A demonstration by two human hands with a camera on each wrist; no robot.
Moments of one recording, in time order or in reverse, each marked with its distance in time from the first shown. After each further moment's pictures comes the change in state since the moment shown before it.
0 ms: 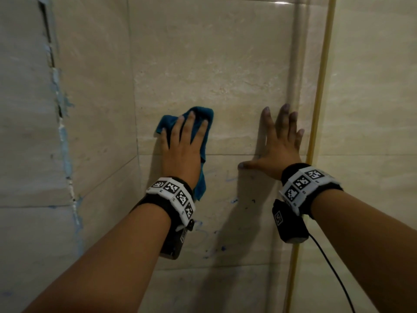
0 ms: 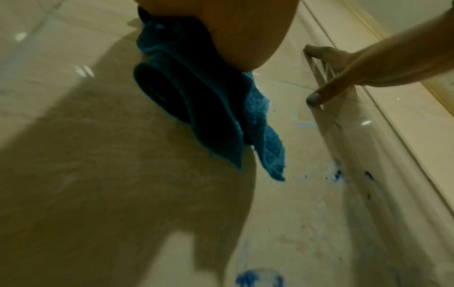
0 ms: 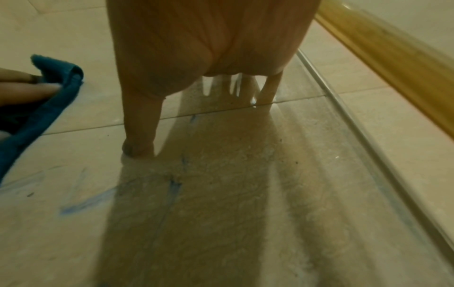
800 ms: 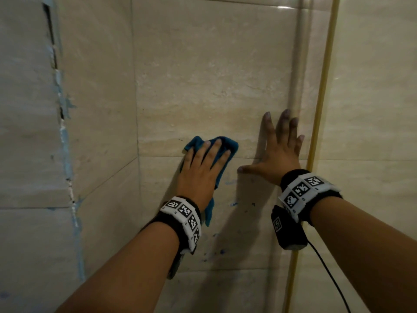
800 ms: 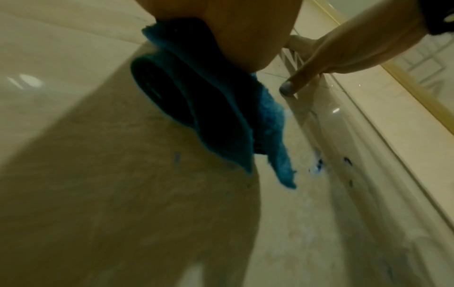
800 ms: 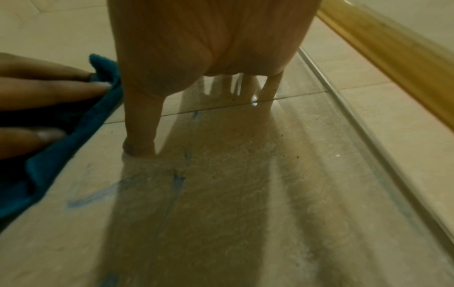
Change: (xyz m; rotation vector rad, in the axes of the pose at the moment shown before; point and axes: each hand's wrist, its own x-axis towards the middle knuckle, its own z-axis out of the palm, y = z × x) left_hand -0.022 0.022 0.025 0.068 -0.122 0.216; right_hand 0.000 -0.002 0.003 0.001 0.001 0.014
